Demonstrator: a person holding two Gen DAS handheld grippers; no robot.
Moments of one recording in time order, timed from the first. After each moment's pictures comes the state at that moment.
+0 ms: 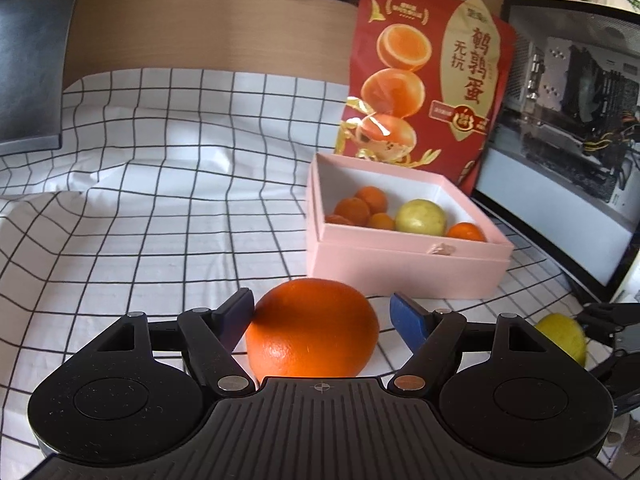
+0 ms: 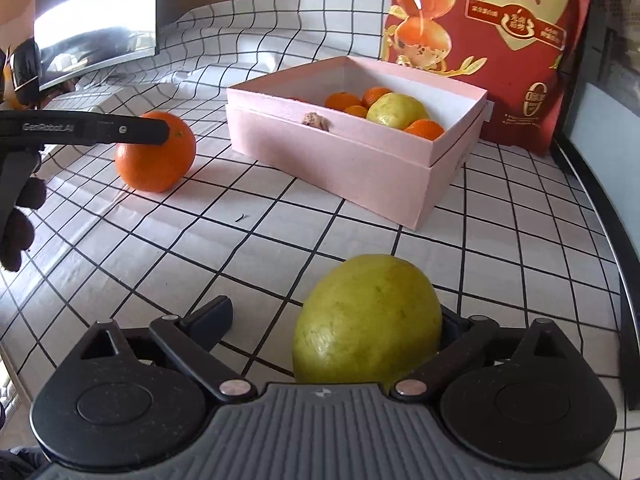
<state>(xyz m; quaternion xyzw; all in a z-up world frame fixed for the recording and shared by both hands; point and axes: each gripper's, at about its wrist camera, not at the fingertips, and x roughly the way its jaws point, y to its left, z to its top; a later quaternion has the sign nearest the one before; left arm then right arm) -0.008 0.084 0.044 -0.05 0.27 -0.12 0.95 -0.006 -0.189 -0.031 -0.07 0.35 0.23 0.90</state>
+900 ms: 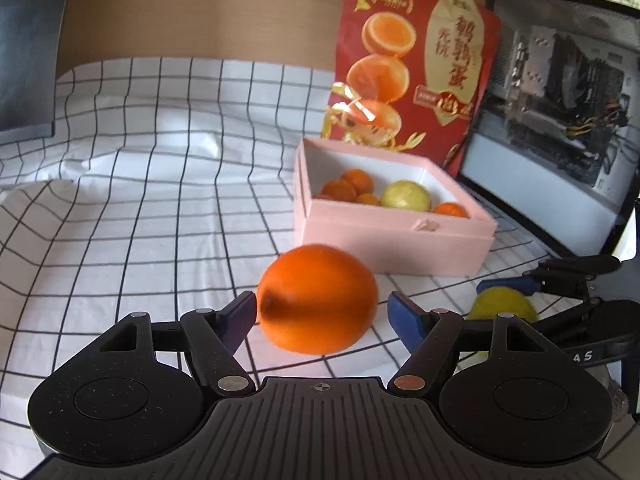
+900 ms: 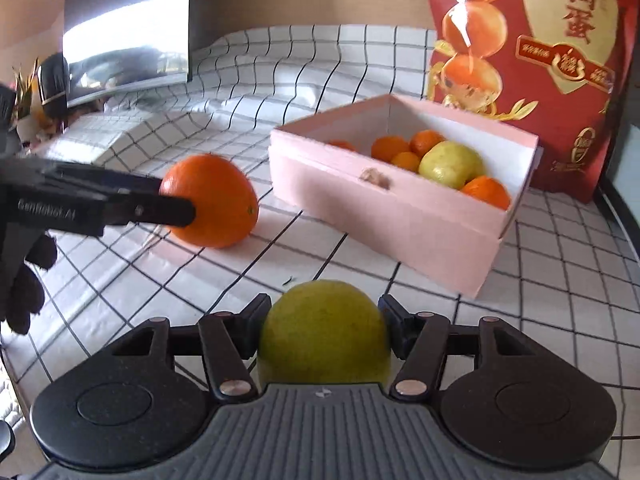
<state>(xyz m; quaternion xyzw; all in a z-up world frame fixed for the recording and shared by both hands) -0.022 0.087 0.038 -0.05 0.28 -0.15 0.95 0.008 -0.166 -0.018 -0.06 0.30 0.29 0.91</state>
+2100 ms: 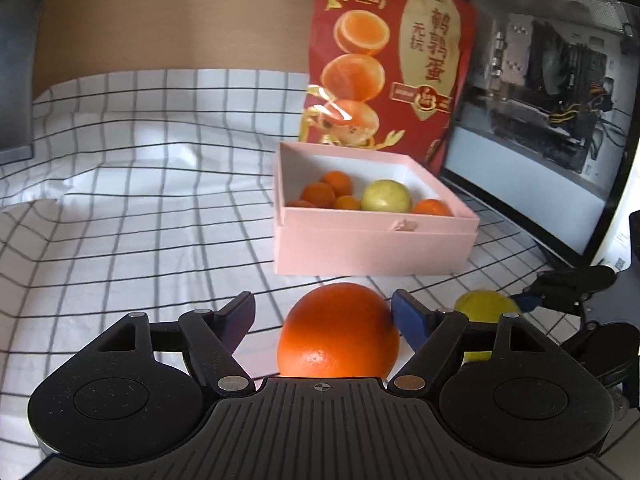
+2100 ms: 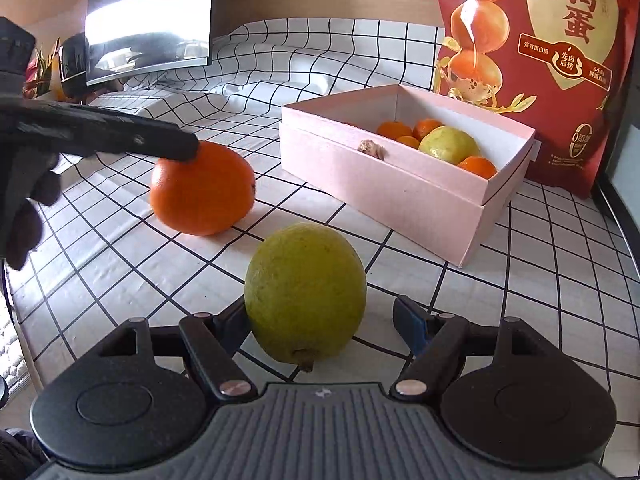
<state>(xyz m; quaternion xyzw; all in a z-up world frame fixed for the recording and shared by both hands) -0.016 0.069 0.037 -0.02 0.28 -0.17 0.95 -0.006 -0.180 -0.030 -0.10 0.32 0.31 0.89</state>
